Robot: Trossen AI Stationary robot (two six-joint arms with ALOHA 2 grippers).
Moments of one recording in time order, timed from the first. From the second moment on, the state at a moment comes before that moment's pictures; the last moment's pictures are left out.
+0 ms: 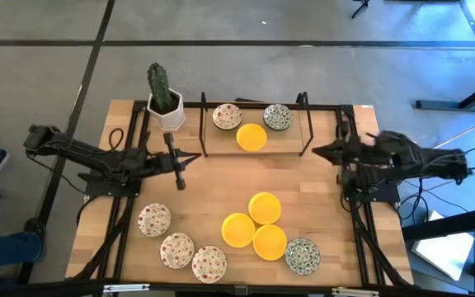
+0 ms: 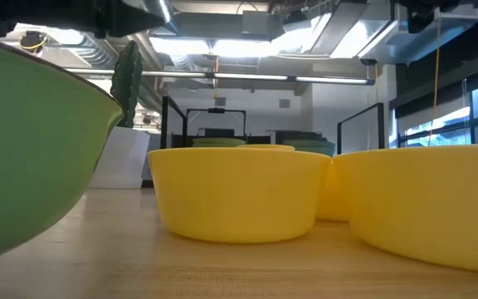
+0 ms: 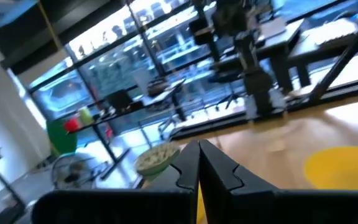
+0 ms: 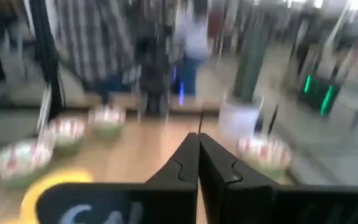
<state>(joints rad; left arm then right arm) -0.19 0.79 0.32 0.55 -0.51 0.42 0.05 0.43 0.60 -0.25 0.17 -0.07</state>
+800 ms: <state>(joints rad) -0.15 0.79 0.32 0.40 -0.47 0.38 0.44 1.45 1.16 -1.07 -0.21 0.40</state>
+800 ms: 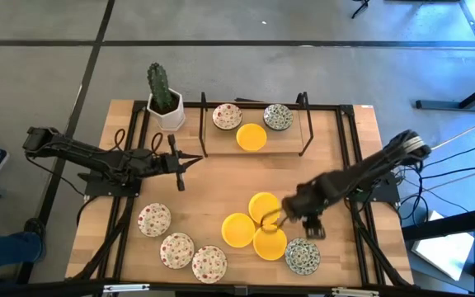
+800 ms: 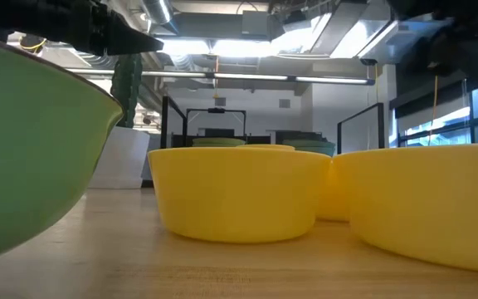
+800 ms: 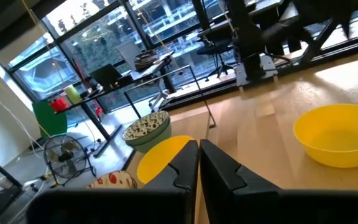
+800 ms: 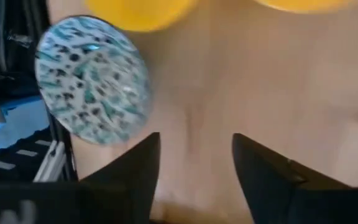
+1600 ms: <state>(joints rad) -0.15 0.79 0.32 0.40 -0.47 0.34 0.69 1.65 1.15 -0.94 0.01 0.61</state>
